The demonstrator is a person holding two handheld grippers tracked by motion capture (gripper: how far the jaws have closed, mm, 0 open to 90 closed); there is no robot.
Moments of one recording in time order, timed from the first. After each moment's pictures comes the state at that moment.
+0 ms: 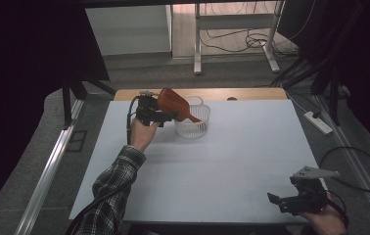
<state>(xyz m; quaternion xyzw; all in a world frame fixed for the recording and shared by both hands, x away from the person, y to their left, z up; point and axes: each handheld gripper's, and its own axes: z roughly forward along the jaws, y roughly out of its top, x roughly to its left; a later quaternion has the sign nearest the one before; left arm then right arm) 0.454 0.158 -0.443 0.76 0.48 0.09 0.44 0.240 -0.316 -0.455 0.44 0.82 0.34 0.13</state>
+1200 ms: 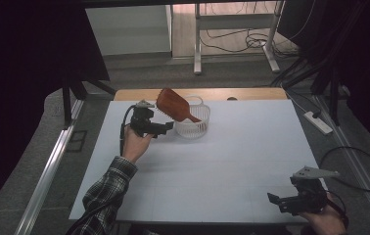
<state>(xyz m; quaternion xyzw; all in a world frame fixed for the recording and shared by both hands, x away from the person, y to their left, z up) 0.421 0.169 -0.454 0.78 0.44 0.13 0.43 0.239 -0.315 -0.455 0.44 0.82 0.34 0.14</state>
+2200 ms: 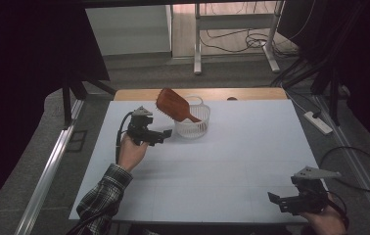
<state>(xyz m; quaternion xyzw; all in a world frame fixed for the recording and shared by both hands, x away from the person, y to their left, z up) 0.398 0.174 -0.460 0.79 0.42 0.13 0.43 0.238 -0.316 -0.454 0.45 0.81 0.34 0.14</state>
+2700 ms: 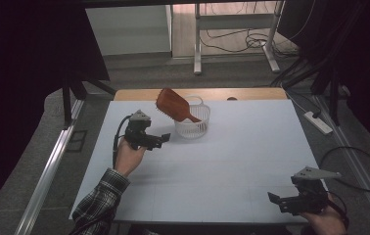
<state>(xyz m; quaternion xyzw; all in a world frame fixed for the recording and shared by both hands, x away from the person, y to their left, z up) 0.379 0.177 -0.458 0.79 0.41 0.13 0.43 0.238 -0.316 -0.454 0.45 0.81 0.34 0.14</state>
